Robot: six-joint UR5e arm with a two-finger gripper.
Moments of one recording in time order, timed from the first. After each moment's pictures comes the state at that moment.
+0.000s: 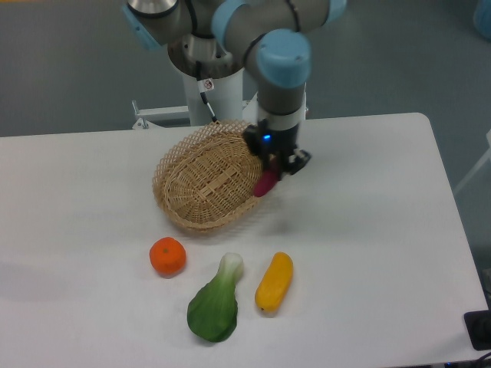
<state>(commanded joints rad) 2.71 -1.62 -1.94 -1.06 1.52 1.29</state>
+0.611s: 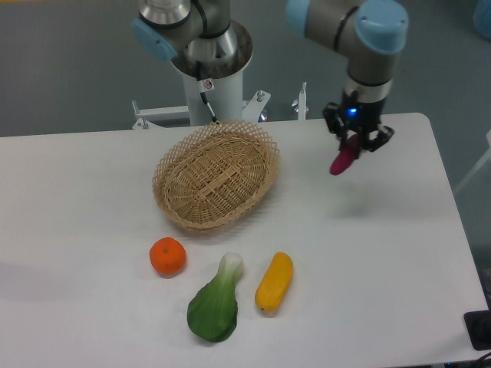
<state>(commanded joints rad) 2.87 -1.75 -1.80 -1.06 1.53 1.56</state>
